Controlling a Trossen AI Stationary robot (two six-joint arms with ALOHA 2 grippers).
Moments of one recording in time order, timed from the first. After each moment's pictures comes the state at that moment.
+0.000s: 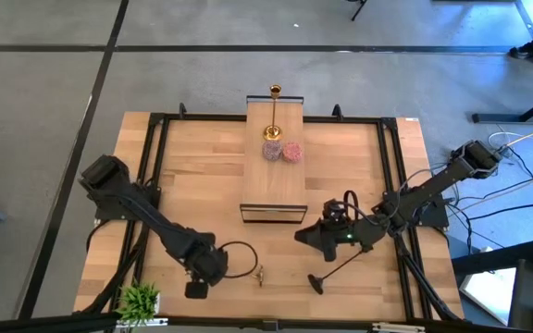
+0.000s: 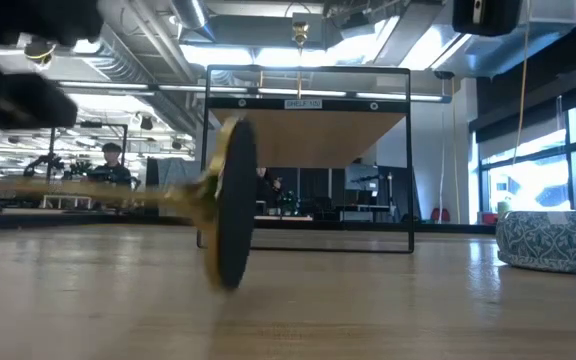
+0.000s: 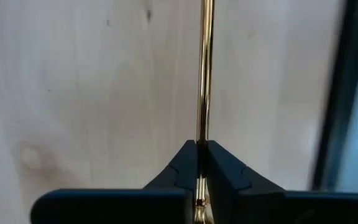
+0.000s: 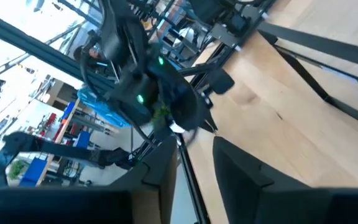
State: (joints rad) left arm -0.63 1.69 1.08 -0.70 0.10 -0.67; right arm 0.60 1.31 0.82 0.21 0.50 1.11
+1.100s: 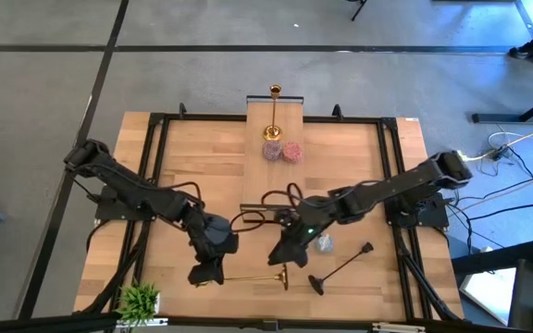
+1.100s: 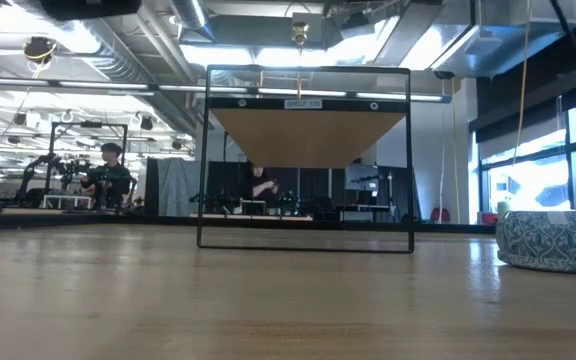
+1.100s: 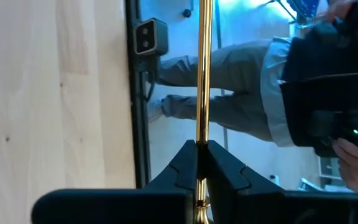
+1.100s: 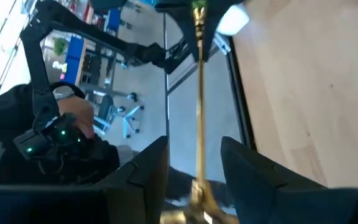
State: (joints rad) left arm -0.43 1.45 1.08 -0.35 0.52 -0.78; right arm 0.35 1.64 1.27 -0.04 -0.32 1.03
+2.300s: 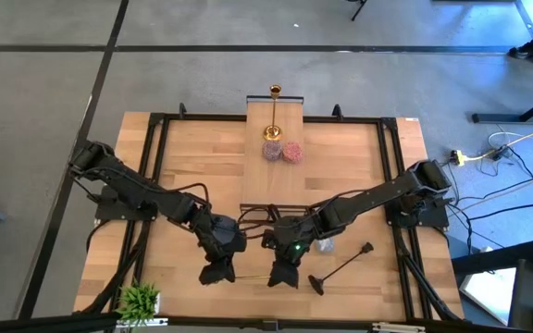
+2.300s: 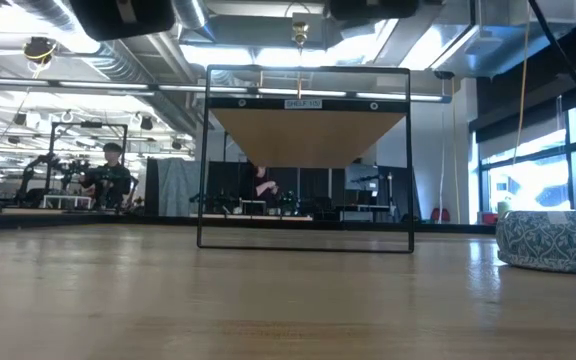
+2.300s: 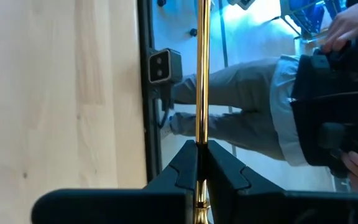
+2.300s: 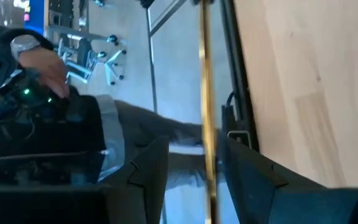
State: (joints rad) left arm -0.40 1.50 1.09 -0.27 0.46 -0.76; right arm 0.38 1.83 1.46 -0.24 -0.48 0.98
